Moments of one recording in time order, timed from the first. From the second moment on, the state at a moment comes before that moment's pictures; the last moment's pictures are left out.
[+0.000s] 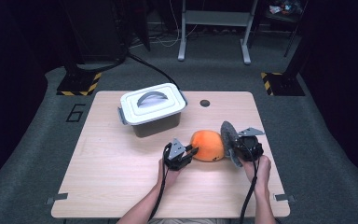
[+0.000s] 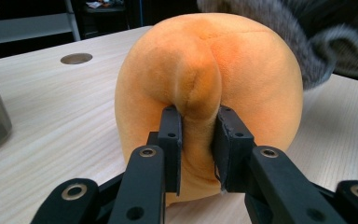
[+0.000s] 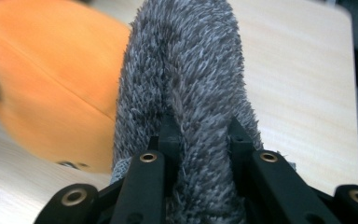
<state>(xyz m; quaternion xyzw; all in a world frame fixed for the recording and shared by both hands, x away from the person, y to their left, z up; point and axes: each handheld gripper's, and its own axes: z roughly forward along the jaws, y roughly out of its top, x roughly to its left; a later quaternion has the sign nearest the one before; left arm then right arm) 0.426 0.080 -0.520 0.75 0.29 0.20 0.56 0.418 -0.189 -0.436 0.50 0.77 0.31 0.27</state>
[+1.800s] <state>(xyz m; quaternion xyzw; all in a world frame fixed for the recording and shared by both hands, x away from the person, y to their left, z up) 0.425 0.076 -0.494 0.78 0.29 0.17 0.52 0.427 -0.177 -0.421 0.48 0.77 0.34 0.25</state>
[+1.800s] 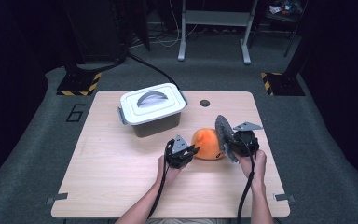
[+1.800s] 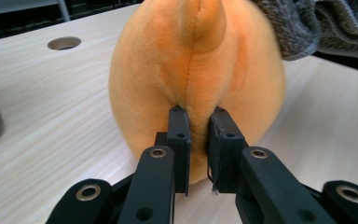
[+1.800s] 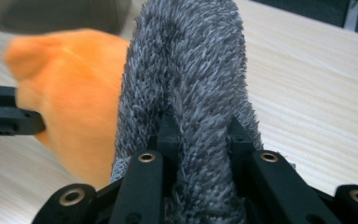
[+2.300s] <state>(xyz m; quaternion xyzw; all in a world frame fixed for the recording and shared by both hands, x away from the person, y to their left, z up) 0.422 0.074 -0.497 0.78 0.29 0.17 0.53 0.421 -0.140 -0.416 0.43 0.79 0.36 0.24</state>
